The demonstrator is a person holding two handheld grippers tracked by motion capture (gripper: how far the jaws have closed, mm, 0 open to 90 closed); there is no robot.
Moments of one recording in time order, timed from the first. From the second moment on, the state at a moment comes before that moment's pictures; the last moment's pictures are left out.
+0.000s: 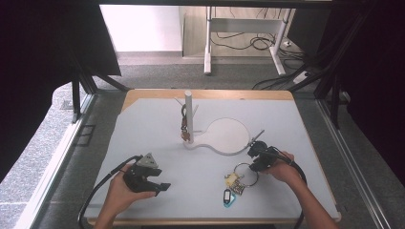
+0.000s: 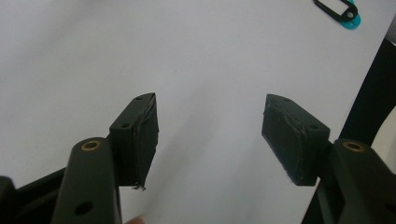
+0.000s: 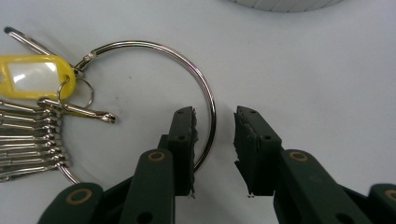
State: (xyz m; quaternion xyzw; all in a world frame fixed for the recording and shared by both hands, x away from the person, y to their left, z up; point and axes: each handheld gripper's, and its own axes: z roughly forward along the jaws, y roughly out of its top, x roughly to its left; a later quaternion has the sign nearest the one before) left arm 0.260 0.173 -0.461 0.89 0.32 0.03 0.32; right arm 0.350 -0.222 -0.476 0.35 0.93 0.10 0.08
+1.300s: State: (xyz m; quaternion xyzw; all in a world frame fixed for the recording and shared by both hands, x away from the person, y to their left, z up) left arm 0.261 0.183 -0.462 0.89 0.33 0.03 0.32; right arm 0.364 -0.227 -0.474 0.40 0.91 0.11 0.01
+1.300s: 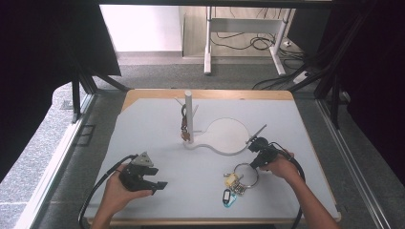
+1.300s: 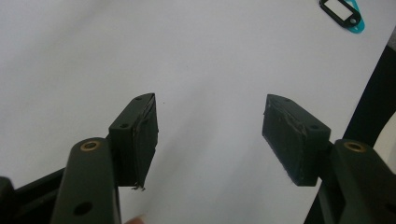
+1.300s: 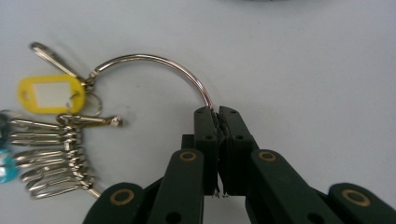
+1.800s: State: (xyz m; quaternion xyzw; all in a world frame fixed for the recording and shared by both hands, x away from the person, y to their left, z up) left arm 0.261 0.182 -0.461 0.88 0.33 0.03 0.33; right arm 0.338 -0.235 -0.437 0.37 0.91 0.16 -0.03
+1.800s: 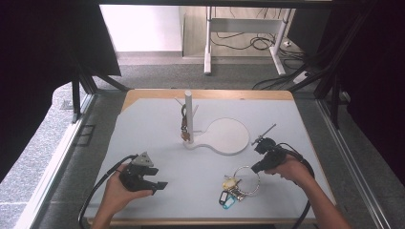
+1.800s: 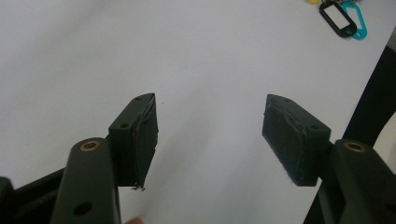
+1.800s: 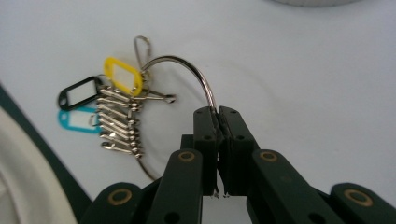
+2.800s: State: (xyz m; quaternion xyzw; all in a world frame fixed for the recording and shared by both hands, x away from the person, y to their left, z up) left arm 0.260 0.182 -0.461 0.88 0.33 0.03 0.32; right arm 0.325 -0.211 -0.410 0.32 0.93 0.16 -0.09
